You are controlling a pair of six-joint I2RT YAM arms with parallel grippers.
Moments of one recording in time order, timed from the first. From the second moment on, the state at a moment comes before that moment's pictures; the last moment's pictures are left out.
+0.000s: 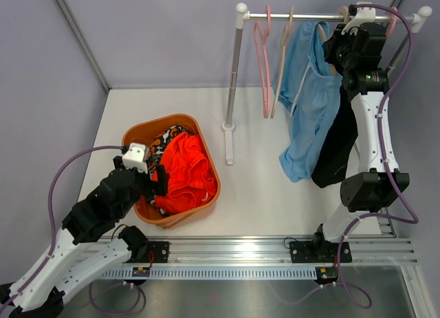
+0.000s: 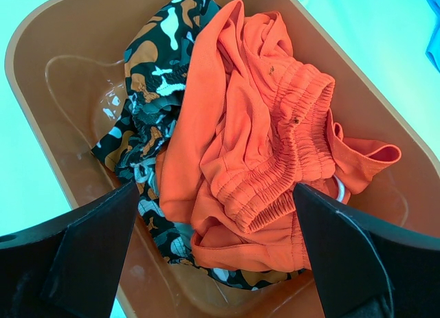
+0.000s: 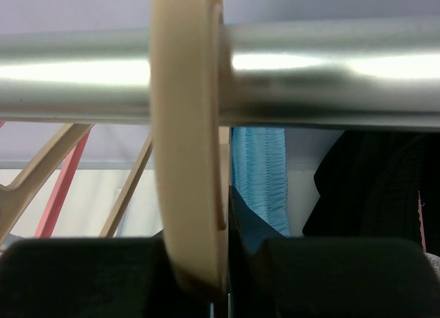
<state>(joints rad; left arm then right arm) -0.75 0.49 0.84 -0.81 -0.43 -0.27 -0.03 1.72 2.01 -0.41 -0.13 0.09</state>
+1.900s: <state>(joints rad) -1.04 1.05 1.07 -0.43 -0.26 -0.42 0.92 0.94 1.28 -0.95 0.26 0.50</state>
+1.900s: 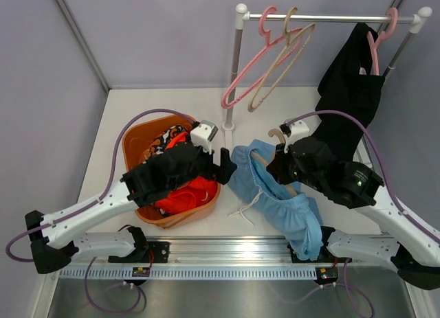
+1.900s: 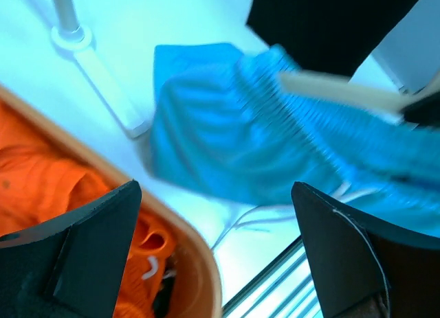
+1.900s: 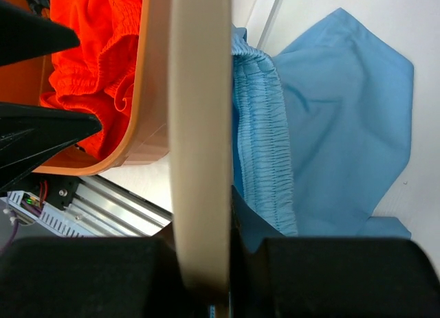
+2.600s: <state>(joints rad) -1.06 1.39 1.24 -0.30 -0.24 -0.51 0.96 0.98 1.34 -0.95 0.36 0.49</state>
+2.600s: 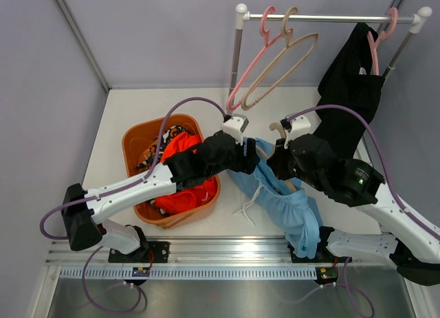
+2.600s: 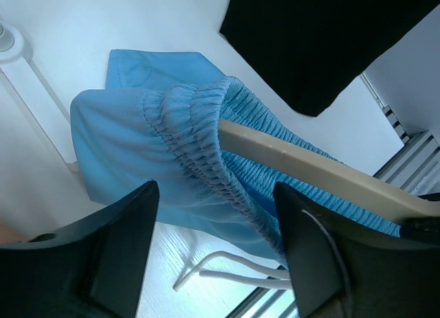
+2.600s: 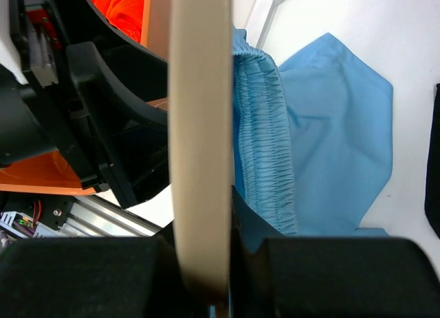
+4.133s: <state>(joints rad) -0.88 1.55 1.34 -0.39 -0.33 -0.46 1.01 0.99 1.38 -0.95 0.40 0.44</state>
